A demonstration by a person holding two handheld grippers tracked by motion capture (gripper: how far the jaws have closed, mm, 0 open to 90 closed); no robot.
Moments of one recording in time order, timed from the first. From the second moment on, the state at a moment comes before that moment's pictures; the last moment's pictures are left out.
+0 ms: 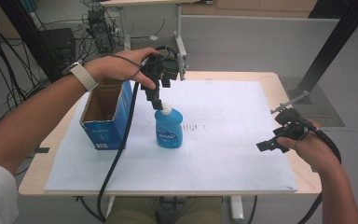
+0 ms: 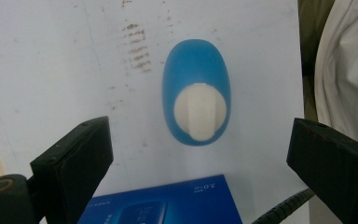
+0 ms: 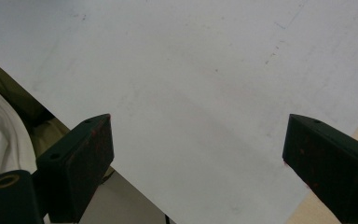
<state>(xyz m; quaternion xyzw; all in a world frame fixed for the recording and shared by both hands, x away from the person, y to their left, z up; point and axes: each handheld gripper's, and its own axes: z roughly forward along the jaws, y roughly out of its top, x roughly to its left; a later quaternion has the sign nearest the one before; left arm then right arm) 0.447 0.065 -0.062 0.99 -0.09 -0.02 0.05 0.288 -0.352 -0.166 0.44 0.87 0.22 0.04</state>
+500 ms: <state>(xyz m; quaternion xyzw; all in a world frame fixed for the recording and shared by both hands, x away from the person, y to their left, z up) 0.444 0.057 -0.081 0.99 -0.09 -0.01 0.05 0.289 -0.350 -0.170 0.44 0.87 0.22 0.04</state>
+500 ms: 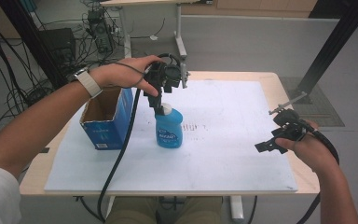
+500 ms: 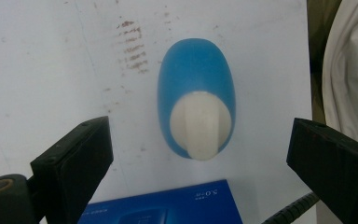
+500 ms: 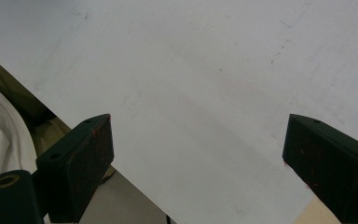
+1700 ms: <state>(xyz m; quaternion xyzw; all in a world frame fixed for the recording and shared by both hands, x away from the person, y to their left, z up) 0.441 0.053 -0.113 0.99 -0.10 -0.02 0.05 0.290 -0.350 -0.172 0.44 0.87 0.22 0.03</state>
